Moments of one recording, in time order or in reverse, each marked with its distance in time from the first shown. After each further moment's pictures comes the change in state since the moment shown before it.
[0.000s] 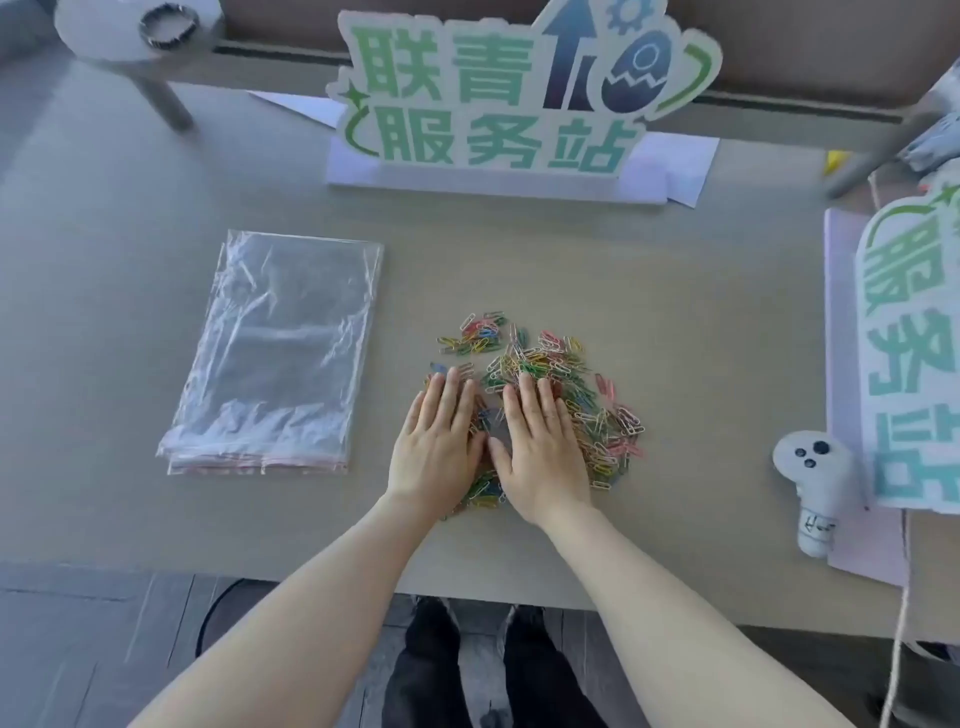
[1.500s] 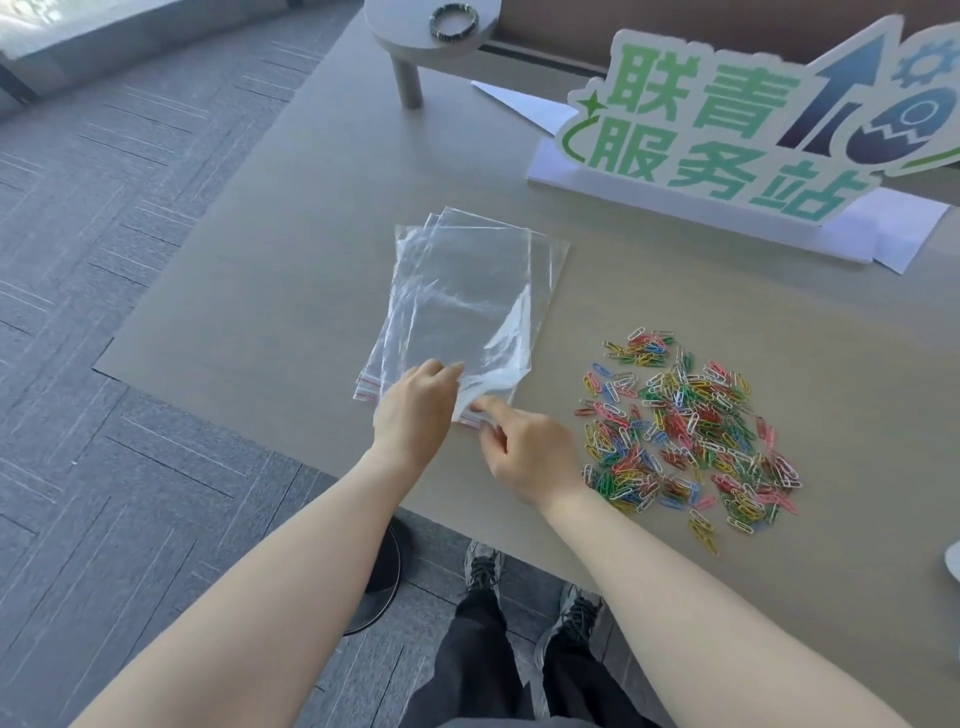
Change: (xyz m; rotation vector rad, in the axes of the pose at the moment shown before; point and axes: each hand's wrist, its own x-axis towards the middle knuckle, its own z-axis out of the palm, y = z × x) left_hand -0.073 -0.157 -0.069 -0.167 0.235 -0.352; right_hand 0.014 -0.172 -0.010 0.373 0.131 -0.422
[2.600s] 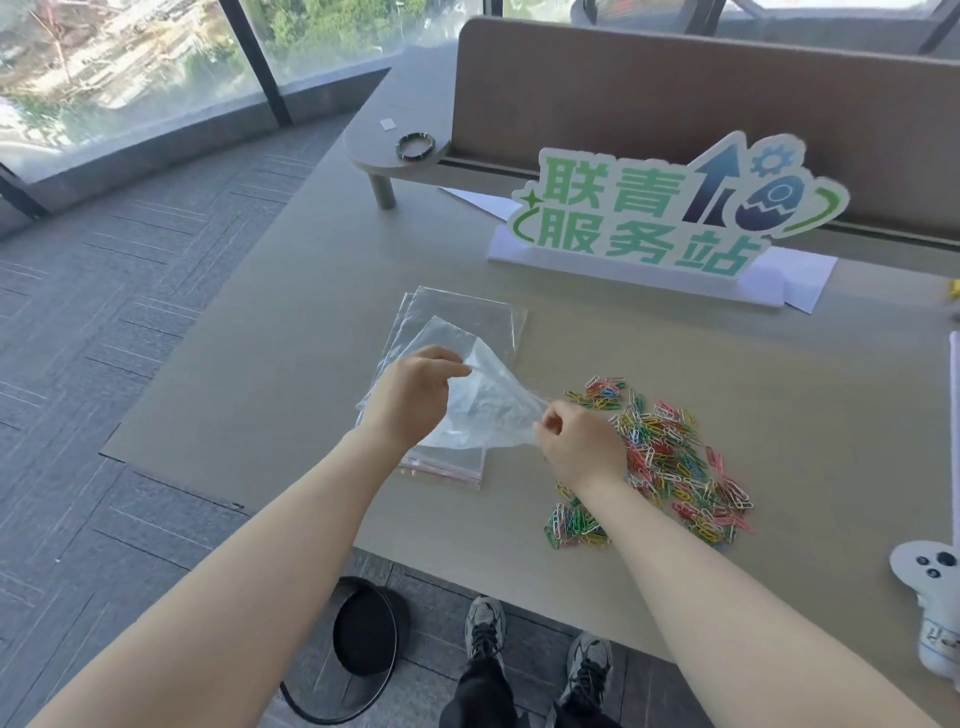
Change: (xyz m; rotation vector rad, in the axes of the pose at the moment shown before) left_hand 0.049 0.047 -0.084 -0.269 0.041 0.152; right_hand 0.017 0.041 -0.079 -0.062 -0.006 0.474
